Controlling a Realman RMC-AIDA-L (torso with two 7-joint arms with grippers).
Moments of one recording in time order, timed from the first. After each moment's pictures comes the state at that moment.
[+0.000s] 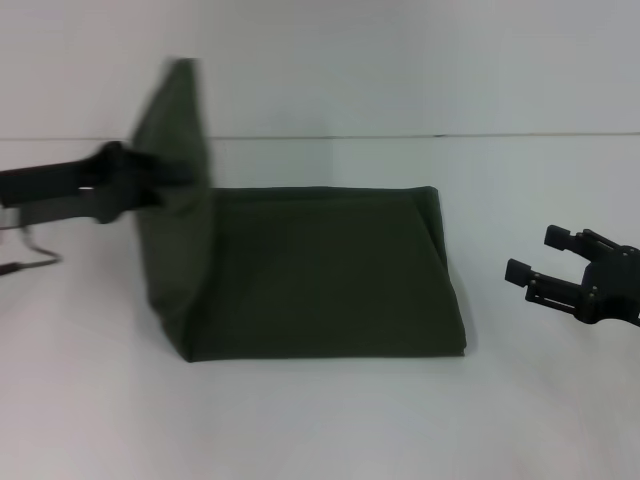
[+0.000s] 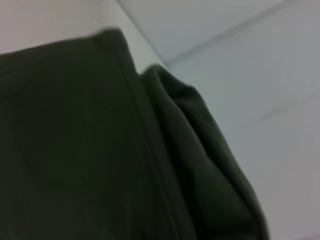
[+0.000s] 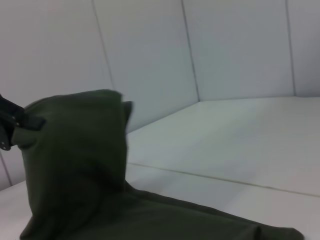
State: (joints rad) left arm -0.69 -2.02 0.24 0.72 2.25 1.65 -2.39; right arm 0.41 2.09 -0.57 -0.55 -1.82 -1.40 1.19
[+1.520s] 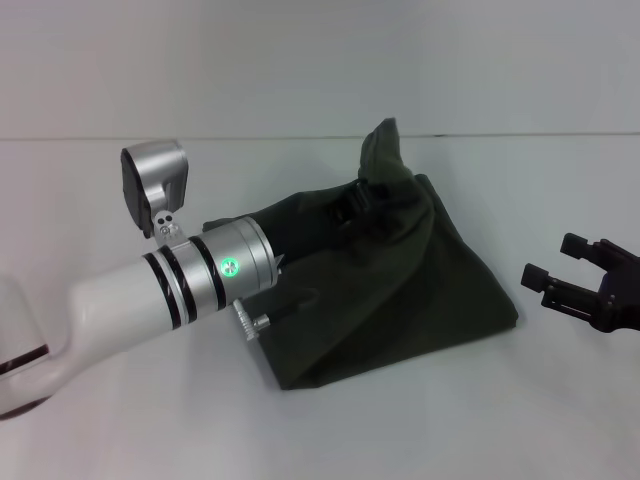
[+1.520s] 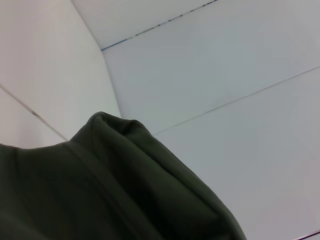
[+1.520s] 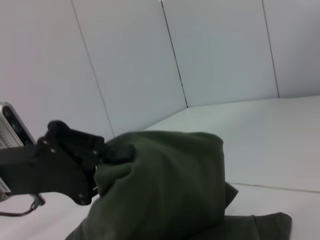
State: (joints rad) left arm -0.84 -2.18 0.38 0.11 1.85 1.21 -1.89; right arm 0.38 2.09 -0.52 -0.53 -1.82 -1.43 1.19
